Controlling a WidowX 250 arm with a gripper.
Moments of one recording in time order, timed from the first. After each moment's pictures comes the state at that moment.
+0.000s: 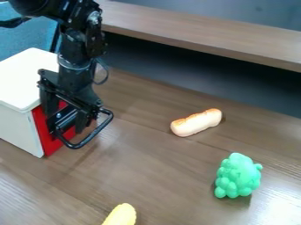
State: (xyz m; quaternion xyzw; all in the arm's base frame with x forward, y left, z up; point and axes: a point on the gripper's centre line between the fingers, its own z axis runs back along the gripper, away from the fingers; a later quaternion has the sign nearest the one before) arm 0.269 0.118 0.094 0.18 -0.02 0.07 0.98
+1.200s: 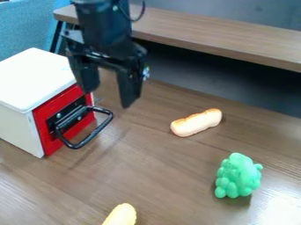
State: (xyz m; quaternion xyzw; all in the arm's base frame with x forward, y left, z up) arm 0.254 0.008 0.185 0.00 -0.11 0.01 0.99
